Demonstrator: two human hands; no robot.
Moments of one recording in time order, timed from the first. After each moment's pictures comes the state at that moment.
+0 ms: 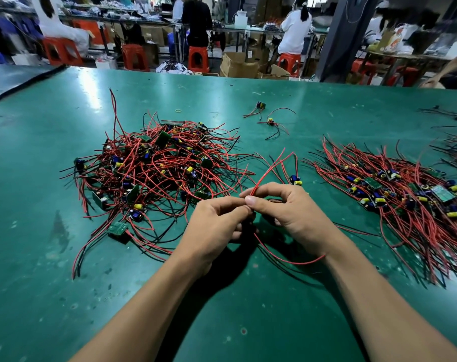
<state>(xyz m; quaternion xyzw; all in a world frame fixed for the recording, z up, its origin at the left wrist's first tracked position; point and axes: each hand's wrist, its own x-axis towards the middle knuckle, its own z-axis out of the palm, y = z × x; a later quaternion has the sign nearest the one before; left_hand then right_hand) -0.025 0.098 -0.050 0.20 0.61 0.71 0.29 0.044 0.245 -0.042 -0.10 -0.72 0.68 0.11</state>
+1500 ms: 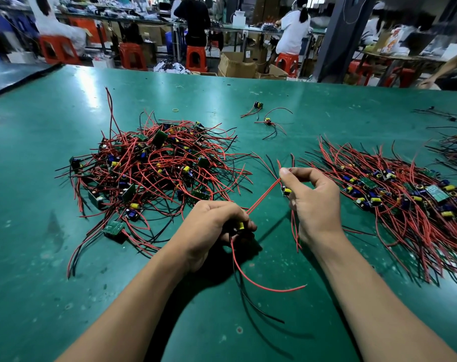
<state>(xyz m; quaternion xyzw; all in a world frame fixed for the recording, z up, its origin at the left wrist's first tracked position) -0.027 0.092 -0.040 0.21 0.62 0.67 0.35 0.034 0.266 -0.052 -0.26 -0.61 0.62 0.43</state>
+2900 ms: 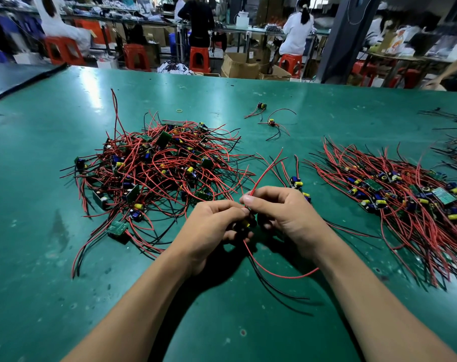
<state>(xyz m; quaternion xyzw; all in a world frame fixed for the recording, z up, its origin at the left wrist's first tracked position) -0.027 0.091 -0.042 0.16 0.58 0.72 0.36 0.040 0.238 -0.046 -0.13 -0.68 0.71 0.10</state>
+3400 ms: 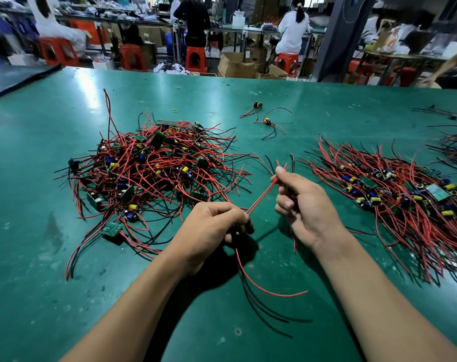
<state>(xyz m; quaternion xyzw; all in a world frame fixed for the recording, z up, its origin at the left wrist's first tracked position) -0.023 0.092 -0.042 0.24 0.64 0.66 0.32 0.037 0.256 -0.033 -0.24 -0.49 0.80 0.25</state>
